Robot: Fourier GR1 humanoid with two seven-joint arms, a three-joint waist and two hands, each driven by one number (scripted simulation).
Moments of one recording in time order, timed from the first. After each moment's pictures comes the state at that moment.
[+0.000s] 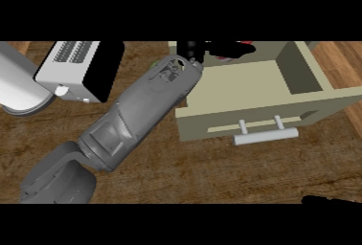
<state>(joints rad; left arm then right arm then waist) -1.41 0.00 -0.62 -0.39 0.63 0.79 -0.09 0.10 -0.13 -0.21 -2.21 0.10 0.21 0.07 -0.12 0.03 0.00</state>
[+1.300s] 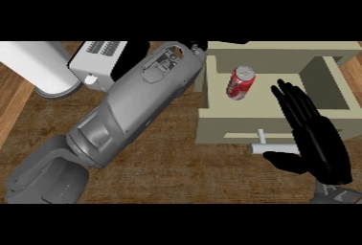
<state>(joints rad) -1.44 0.04 -0.60 -0.49 0.68 0.82 -0.05 -0.08 -0.23 0.11 -1.84 0.98 0.01 0.00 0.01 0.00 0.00</state>
